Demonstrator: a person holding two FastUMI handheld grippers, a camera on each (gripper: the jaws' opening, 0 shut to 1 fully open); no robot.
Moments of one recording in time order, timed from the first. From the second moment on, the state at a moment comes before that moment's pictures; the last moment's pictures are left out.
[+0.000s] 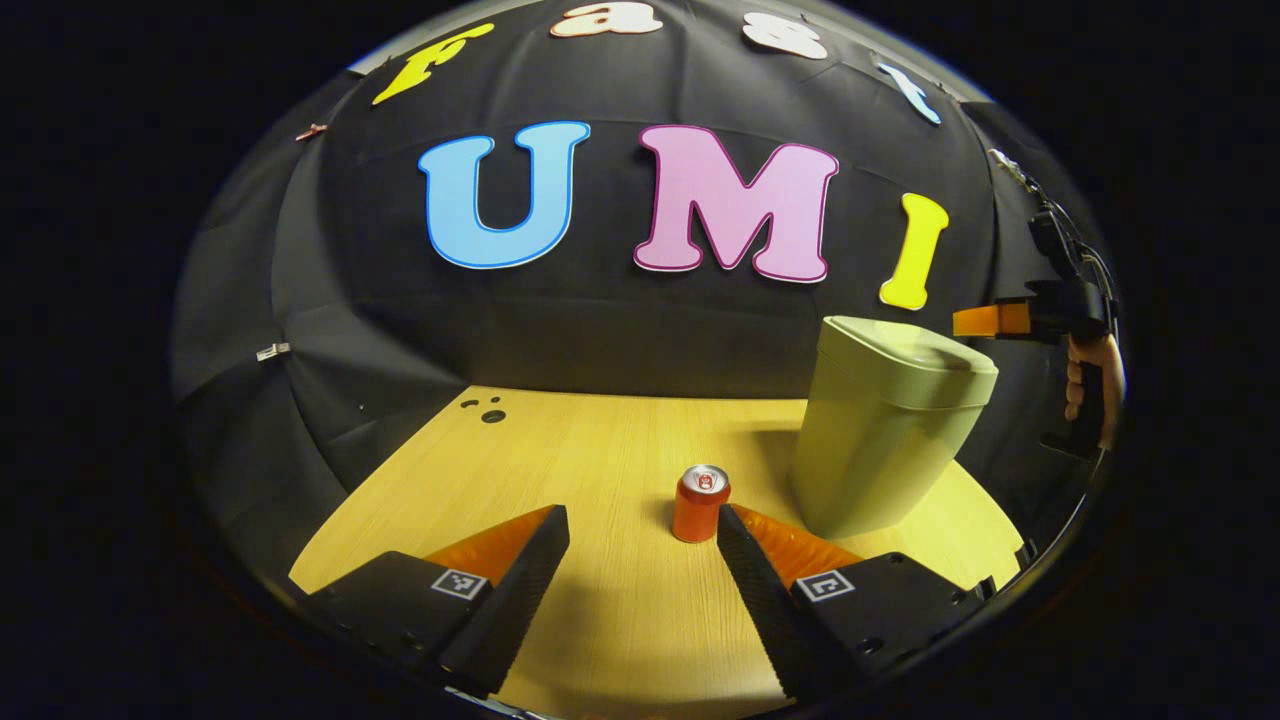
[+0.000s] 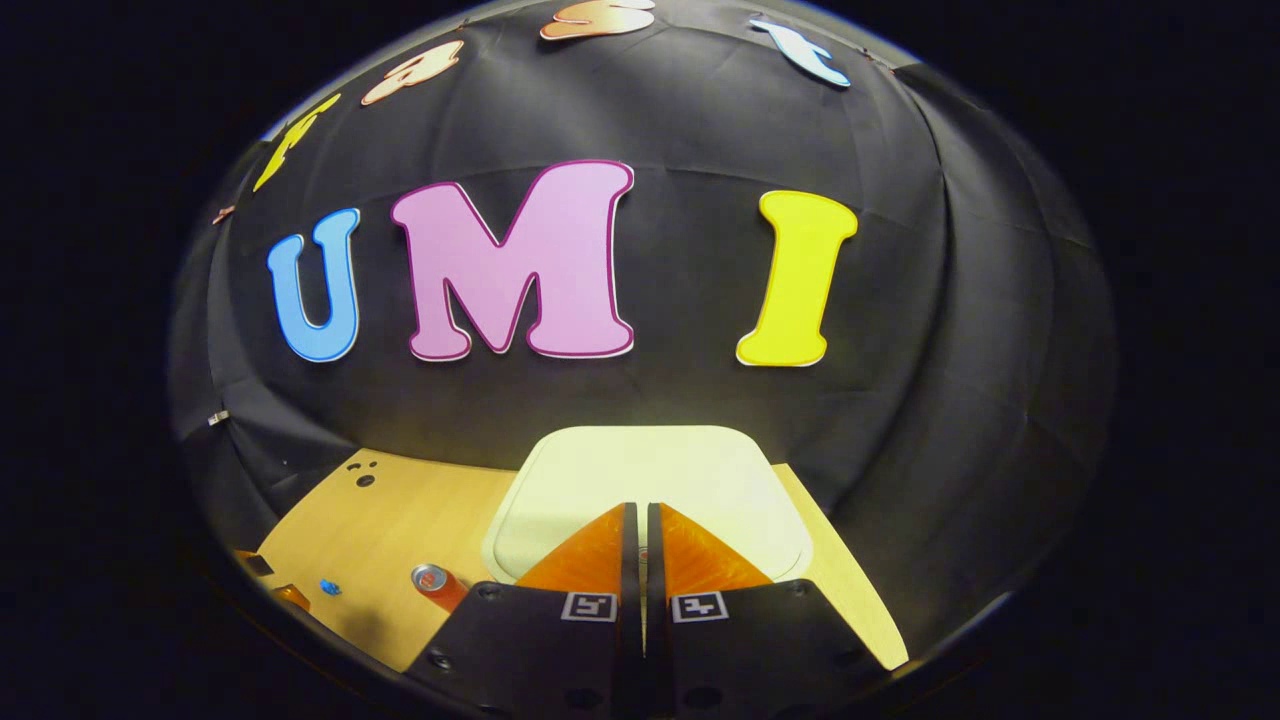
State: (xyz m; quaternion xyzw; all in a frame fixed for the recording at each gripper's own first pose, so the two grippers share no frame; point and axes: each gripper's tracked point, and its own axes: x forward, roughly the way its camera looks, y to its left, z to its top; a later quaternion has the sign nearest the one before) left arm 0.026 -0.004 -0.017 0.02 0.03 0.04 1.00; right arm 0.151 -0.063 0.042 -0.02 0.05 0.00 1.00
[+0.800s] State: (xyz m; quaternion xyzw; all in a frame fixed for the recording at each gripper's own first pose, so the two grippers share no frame) left arm 0.030 0.006 -0.025 0.01 0.03 0.06 1.00; right arm 0.151 -0.058 0.018 -0.03 0.07 0.02 1.00
